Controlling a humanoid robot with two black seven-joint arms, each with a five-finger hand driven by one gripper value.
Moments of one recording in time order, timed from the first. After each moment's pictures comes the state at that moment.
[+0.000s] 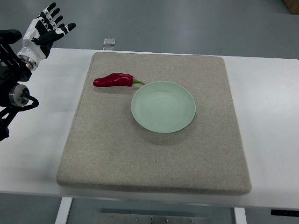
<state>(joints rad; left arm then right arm) -0.81 0.45 -0.76 -0.72 0.41 -0.06 -0.42 0.04 0.00 0.16 0.12 -0.17 -0.07 0.10</state>
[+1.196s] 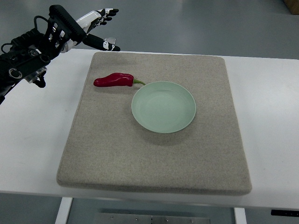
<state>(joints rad) -1.21 0.41 -0.04 -0.66 0.64 -0.02 -0.41 0.04 0.00 0.16 0.12 -0.17 -0.07 0.10</state>
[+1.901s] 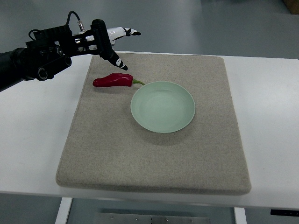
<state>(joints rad) -1.39 0.27 0.37 -0.54 0.73 -0.03 -0.37 0.04 0.00 0.16 0.12 -0.17 -0.07 0.10</state>
